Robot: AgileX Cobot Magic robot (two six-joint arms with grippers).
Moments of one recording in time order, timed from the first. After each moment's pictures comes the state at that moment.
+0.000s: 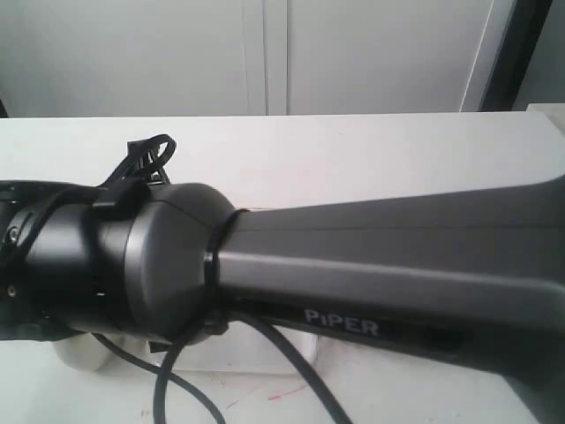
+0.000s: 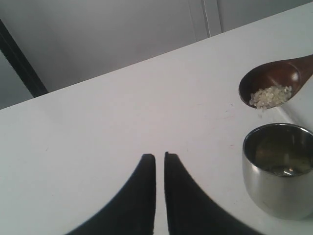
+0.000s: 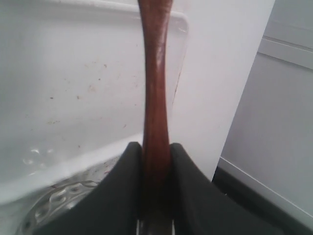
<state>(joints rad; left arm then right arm) 0.04 0.00 0.01 0.02 0.03 0.16 1.11 2.02 -1.66 -0.85 1.19 -0.13</state>
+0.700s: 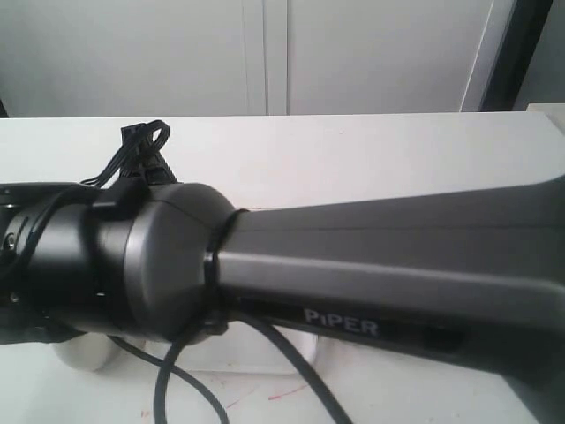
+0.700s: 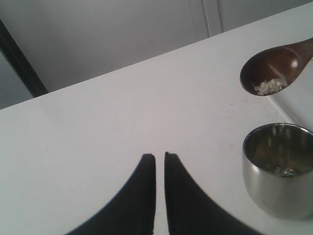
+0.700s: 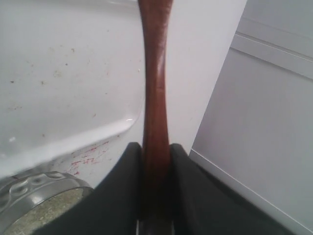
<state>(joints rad) 0.04 0.00 0.01 0.02 0.03 0.16 1.11 2.02 -1.66 -0.94 1.21 -0.16</state>
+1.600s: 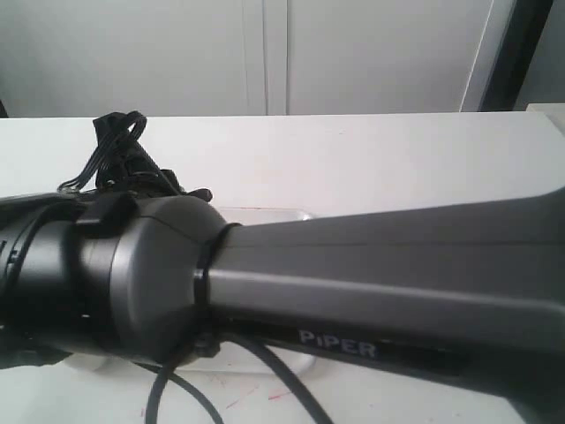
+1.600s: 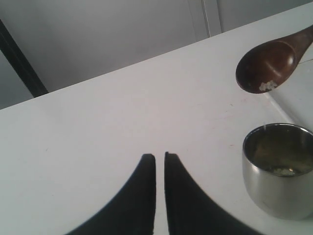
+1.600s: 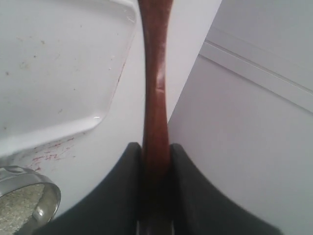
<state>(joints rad) 0.04 0.00 0.01 0.02 0.03 0.16 1.13 2.02 -1.66 -1.03 1.22 -0.23</state>
